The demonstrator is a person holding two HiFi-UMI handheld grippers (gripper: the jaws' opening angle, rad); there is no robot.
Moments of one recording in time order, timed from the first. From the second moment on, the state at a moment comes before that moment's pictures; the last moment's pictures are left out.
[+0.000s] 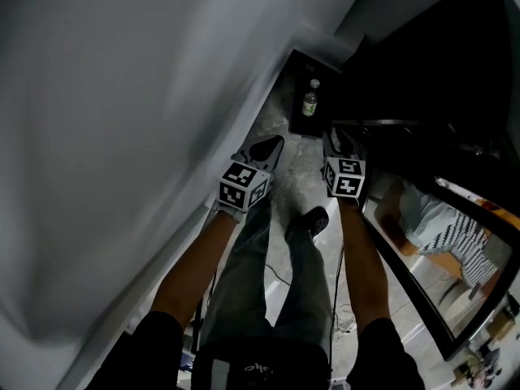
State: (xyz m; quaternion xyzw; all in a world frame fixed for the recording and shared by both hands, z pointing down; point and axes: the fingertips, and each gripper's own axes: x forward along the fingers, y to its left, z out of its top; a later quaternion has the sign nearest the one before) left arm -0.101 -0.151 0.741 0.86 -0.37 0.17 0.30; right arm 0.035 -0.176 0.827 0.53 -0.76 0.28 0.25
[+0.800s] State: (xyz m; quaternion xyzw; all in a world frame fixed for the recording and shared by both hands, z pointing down) left arm 0.026 -0.096 0.471 0.92 -0.31 0.11 0.21; right arm 0.119 -0.079 0.476 0.59 -0.77 0.23 0.11
